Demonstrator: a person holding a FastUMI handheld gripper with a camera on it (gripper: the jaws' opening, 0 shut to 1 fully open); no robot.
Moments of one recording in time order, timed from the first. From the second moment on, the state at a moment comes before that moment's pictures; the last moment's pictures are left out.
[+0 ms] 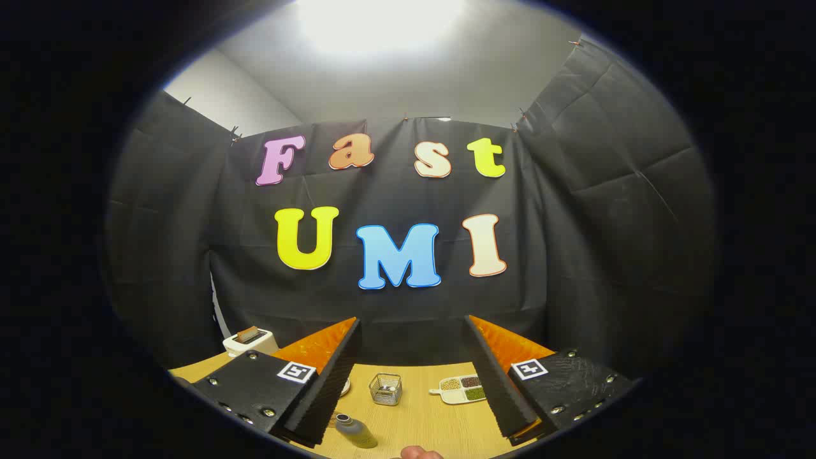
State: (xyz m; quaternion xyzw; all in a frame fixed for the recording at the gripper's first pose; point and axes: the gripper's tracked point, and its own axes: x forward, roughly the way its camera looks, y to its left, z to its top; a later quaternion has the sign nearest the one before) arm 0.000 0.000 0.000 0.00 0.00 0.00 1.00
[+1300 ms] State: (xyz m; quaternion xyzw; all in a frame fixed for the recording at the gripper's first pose) arm -0.019 0.057 -0.115 0.00 0.03 0.01 1.00
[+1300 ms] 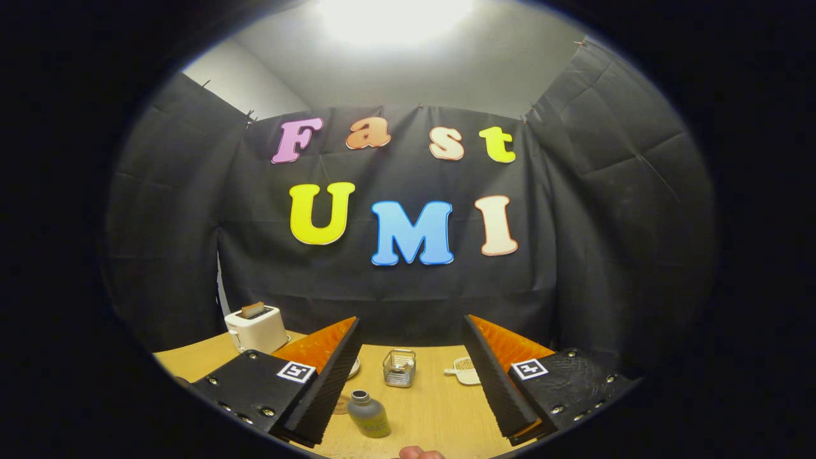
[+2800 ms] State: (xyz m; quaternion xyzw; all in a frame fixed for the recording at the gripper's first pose) arm 0.040 0.115 -0.364 -0.03 0.13 0.00 0.99
